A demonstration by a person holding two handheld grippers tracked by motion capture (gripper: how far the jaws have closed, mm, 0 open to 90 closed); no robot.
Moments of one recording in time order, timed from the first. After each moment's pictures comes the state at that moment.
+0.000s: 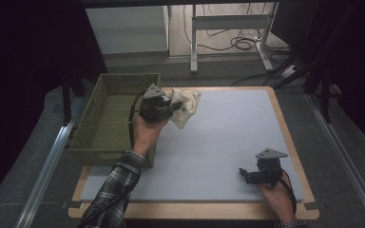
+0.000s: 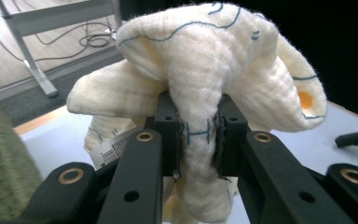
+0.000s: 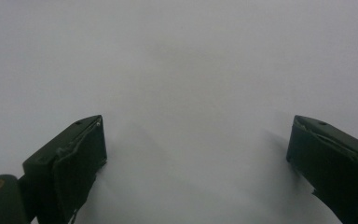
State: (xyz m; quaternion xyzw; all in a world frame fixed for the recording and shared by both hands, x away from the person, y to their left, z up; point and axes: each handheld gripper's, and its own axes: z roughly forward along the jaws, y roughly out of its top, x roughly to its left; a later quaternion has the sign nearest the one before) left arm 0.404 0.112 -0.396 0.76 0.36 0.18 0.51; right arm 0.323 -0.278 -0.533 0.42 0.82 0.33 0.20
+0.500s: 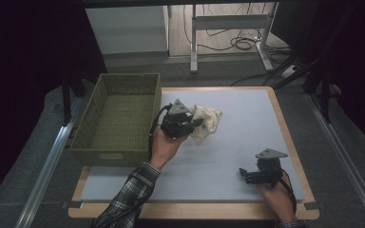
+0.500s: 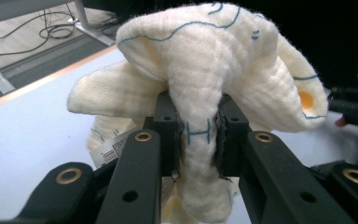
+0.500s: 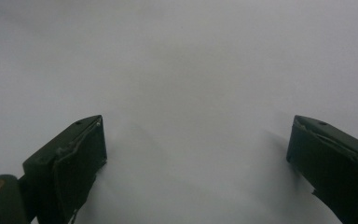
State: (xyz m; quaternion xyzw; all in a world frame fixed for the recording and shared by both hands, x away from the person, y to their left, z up) left arm 0.381 0.051 -0.425 0.80 0.32 0.15 0.49; right arm 0.323 -0.278 -0.533 0.42 0.82 0.33 0.20
